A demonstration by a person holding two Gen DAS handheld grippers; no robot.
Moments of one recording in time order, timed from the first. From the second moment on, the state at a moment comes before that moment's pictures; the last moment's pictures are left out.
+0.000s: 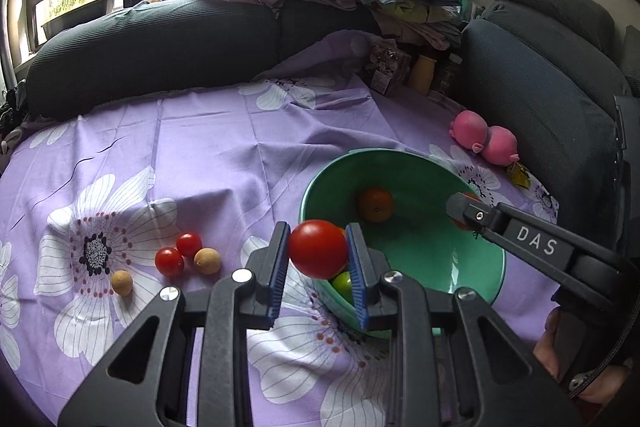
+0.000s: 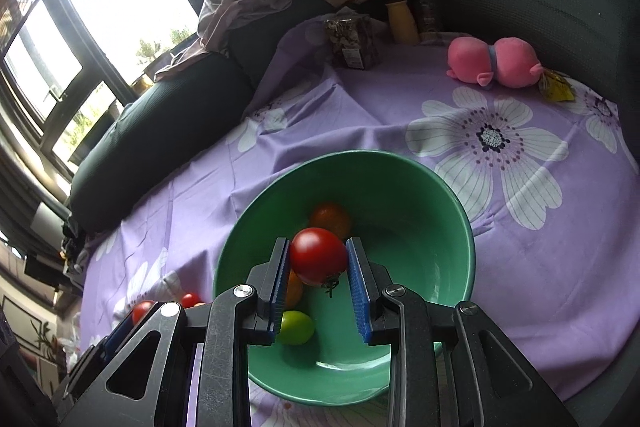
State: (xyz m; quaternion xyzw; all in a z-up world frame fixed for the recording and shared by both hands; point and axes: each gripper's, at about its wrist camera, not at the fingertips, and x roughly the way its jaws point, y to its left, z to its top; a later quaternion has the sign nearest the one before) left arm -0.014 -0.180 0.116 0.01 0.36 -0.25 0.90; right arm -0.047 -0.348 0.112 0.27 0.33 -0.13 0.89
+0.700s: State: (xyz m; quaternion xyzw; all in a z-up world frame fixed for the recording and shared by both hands) left arm -0.008 -0.237 0.099 0.03 0.40 -0.32 0.86; right arm -0.052 -0.374 0.100 0.29 0.35 -0.15 0.88
